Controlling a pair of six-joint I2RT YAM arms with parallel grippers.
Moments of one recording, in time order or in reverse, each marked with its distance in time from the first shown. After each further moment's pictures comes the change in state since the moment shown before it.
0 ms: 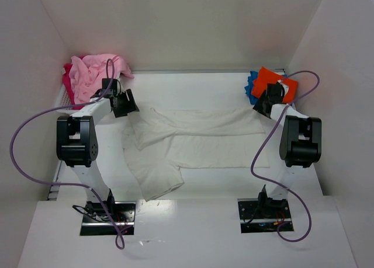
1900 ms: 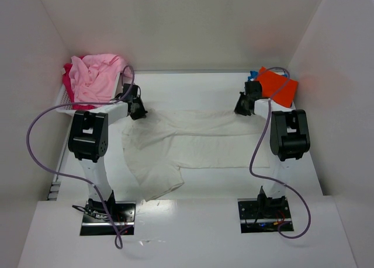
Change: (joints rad) left arm -0.169 0.112 -0.006 0.109 -0.163 -0.202; right arm 0.193 0.108 0.123 -0.116 -0.169 0.007
